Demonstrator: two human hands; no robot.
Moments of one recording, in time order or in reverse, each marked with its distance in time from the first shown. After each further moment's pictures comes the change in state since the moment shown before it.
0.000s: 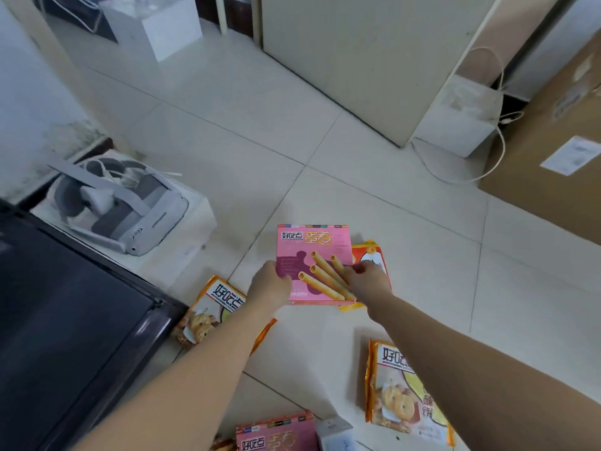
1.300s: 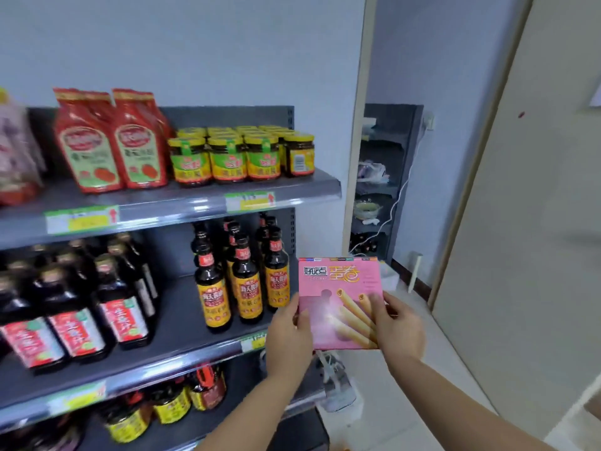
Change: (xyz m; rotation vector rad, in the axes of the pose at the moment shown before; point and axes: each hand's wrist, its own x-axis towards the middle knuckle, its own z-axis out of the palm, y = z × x) left_hand -0.630 0.321 -0.426 -0.451 1.043 0.242; right_hand -0.581 -0.440 -0.293 0.223 -0.077 -0.957
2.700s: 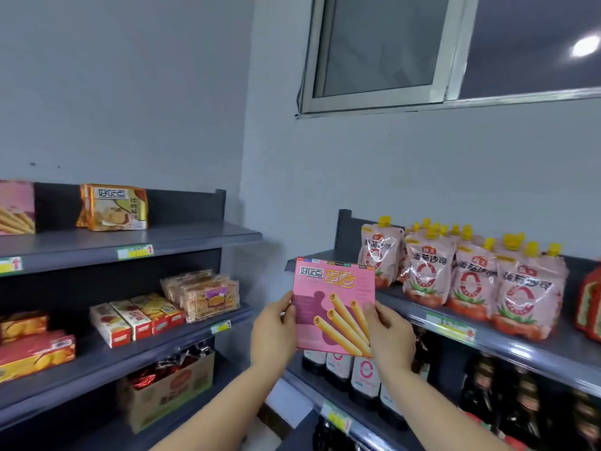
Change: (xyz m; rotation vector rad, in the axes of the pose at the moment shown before) left_hand -0.179 -0.025 -0.686 0.306 1.078 -0.116; right_hand -0.496 -0.438 0.333 0.518 -0.895 -0.474
